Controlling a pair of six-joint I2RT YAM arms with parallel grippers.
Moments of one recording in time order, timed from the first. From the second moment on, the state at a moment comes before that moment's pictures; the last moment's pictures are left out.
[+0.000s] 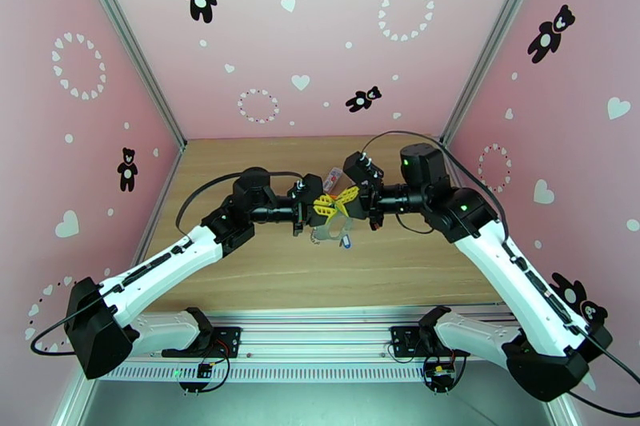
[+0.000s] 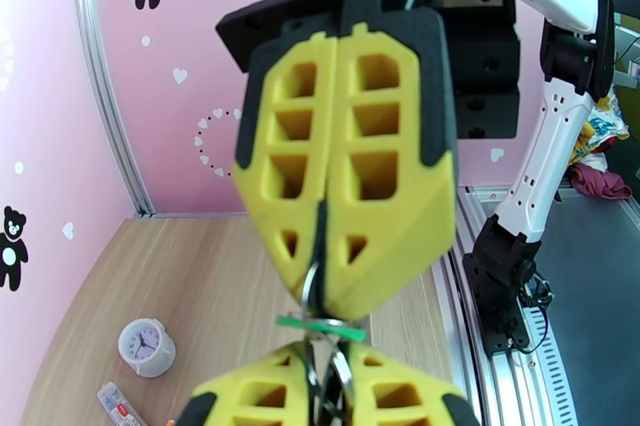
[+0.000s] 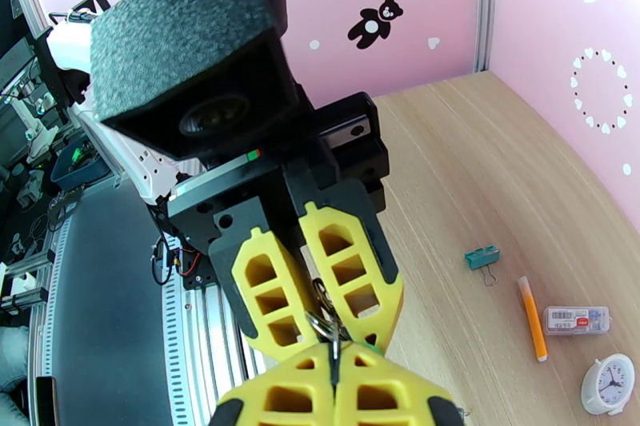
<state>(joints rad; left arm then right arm) -0.73 1.27 1.03 0.08 0.75 0.21 0.54 1.14 1.37 -0.77 -0.75 -0.27</state>
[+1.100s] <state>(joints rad) -0.73 1.30 1.14 -0.06 0.72 0.14 0.73 1.05 1.33 -0.70 -0.35 -0.45</state>
